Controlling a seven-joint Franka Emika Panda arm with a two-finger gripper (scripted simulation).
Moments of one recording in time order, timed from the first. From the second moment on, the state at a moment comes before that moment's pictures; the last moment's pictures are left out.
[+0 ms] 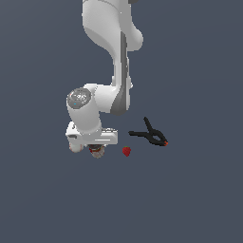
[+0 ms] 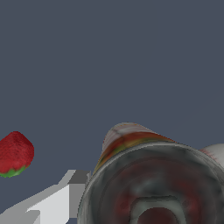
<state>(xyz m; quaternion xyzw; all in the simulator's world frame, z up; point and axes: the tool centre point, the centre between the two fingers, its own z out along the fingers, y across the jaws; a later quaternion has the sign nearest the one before) 0.034 -0.118 0.094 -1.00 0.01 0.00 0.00</state>
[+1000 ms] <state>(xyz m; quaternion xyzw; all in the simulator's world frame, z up) 0.037 0.046 0.256 -1.00 0.01 0.00 0.00</state>
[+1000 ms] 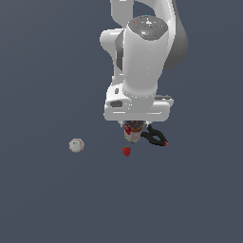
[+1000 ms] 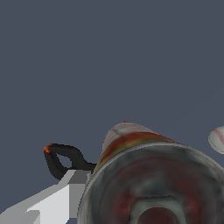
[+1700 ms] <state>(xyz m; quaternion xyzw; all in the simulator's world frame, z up) 0.043 0.167 0.375 -1.00 0.01 0.00 0.00</state>
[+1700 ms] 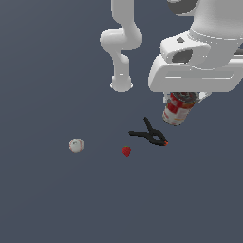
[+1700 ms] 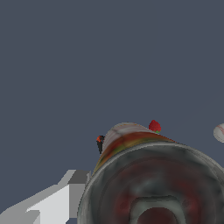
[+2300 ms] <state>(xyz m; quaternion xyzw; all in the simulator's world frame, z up) 0.048 0.213 0.420 -1.00 0.01 0.00 0.00</state>
